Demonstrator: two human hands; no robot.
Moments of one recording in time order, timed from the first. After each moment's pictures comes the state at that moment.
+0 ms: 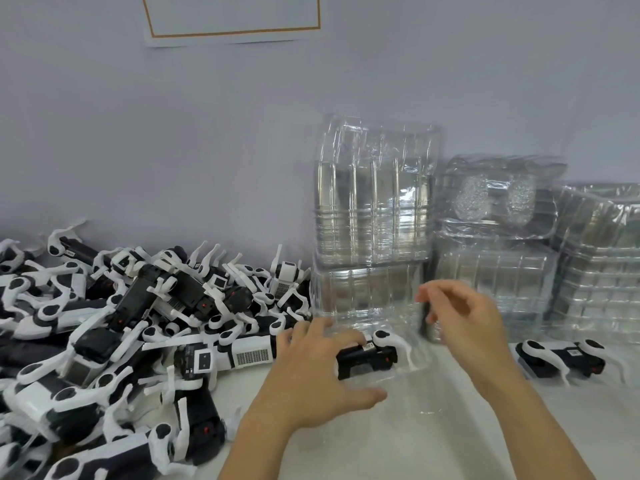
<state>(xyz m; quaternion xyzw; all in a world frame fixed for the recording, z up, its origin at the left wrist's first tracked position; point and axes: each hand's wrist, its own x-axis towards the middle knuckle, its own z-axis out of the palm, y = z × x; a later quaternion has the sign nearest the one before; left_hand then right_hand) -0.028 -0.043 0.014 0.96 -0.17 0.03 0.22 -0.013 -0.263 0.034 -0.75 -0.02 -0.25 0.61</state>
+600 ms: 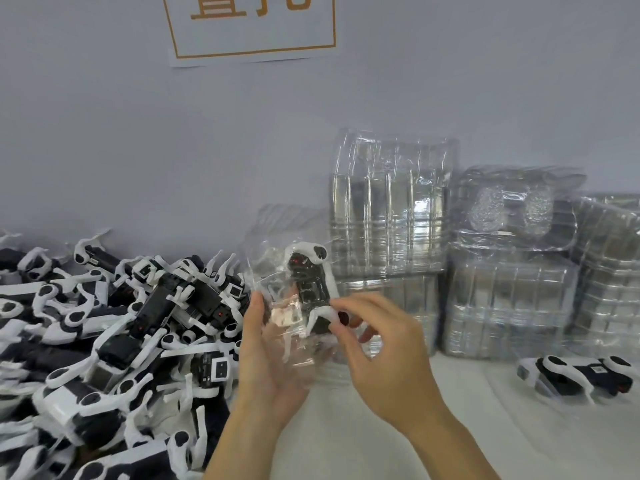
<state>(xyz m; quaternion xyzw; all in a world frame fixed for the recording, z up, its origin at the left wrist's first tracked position) -0.034 -0.016 0.036 0.41 0.01 0.02 0.91 -0.031 -0.166 0.038 -0.77 -0.27 -0.34 0.47</state>
